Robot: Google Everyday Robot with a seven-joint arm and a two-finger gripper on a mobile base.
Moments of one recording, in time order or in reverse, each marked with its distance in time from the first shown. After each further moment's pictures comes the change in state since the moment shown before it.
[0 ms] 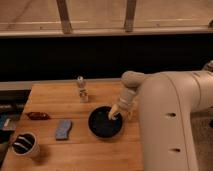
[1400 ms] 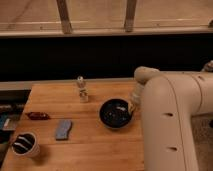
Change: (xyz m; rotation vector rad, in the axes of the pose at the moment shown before) arm -0.027 -0.075 -0.047 0.046 -0.060 0.158
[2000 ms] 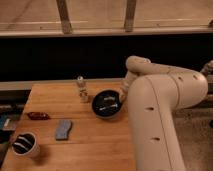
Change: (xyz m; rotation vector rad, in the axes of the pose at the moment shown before) arm -0.057 0.080 -0.010 -0.037 -0.028 -0.159
